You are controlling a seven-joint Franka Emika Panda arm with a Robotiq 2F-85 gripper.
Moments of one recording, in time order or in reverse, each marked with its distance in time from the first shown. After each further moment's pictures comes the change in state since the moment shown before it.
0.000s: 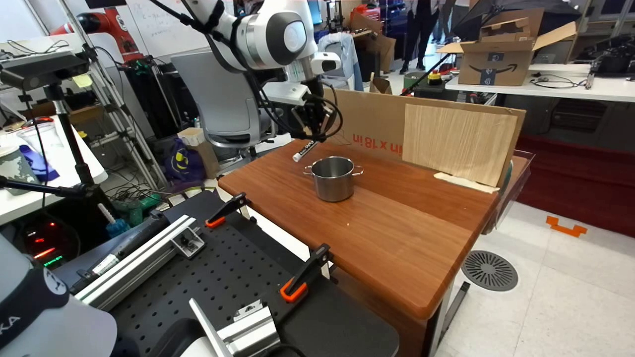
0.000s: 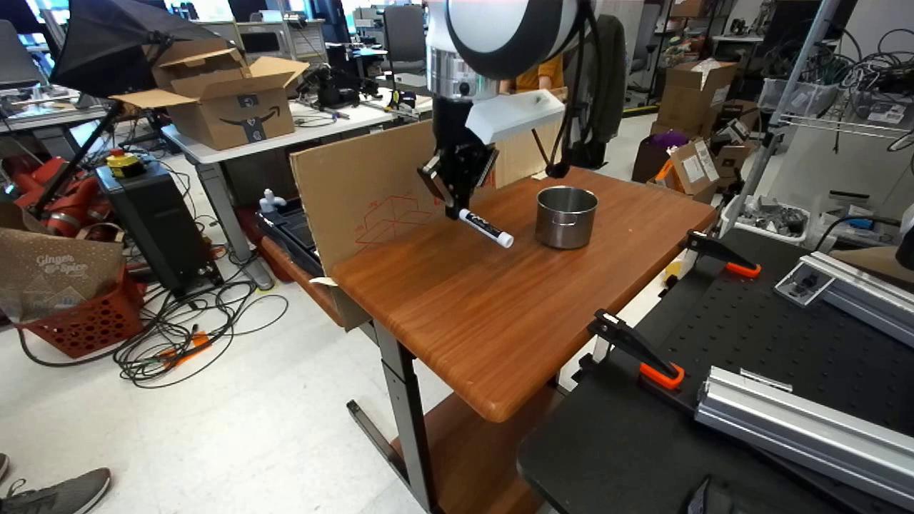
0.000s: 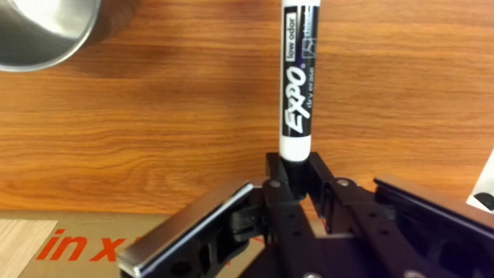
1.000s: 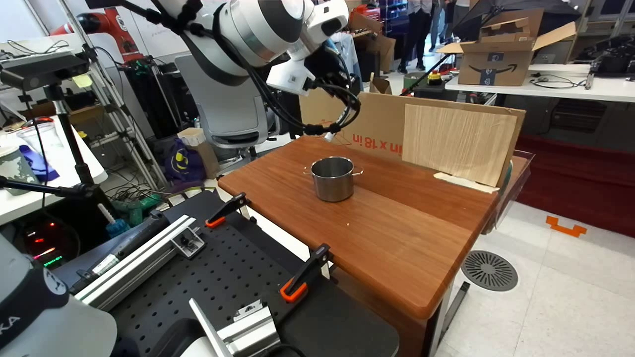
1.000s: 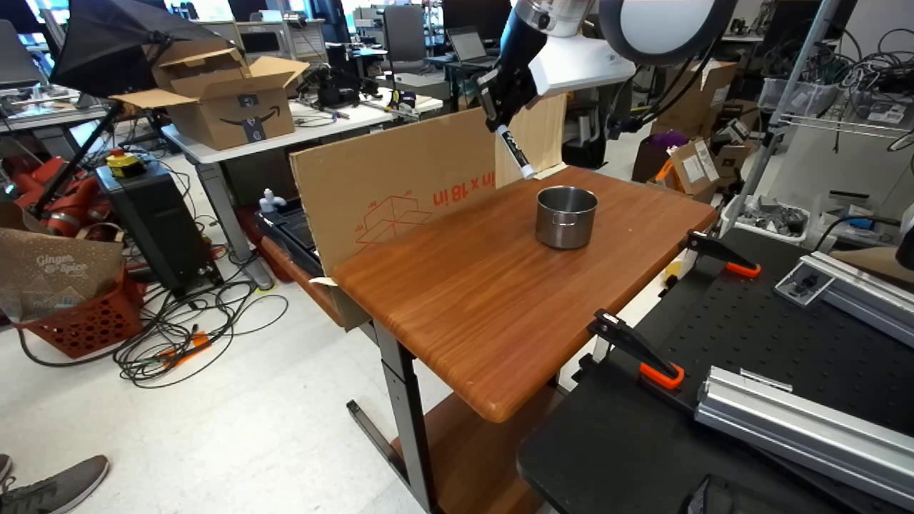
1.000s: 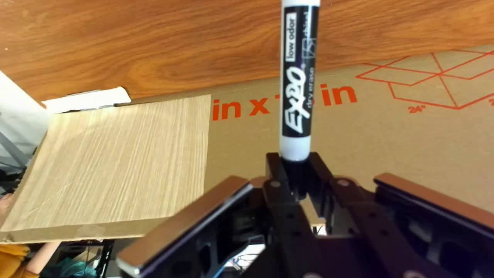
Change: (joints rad) arm 0.513 -0.177 -0.723 -0.308 -0.338 0.507 0.491
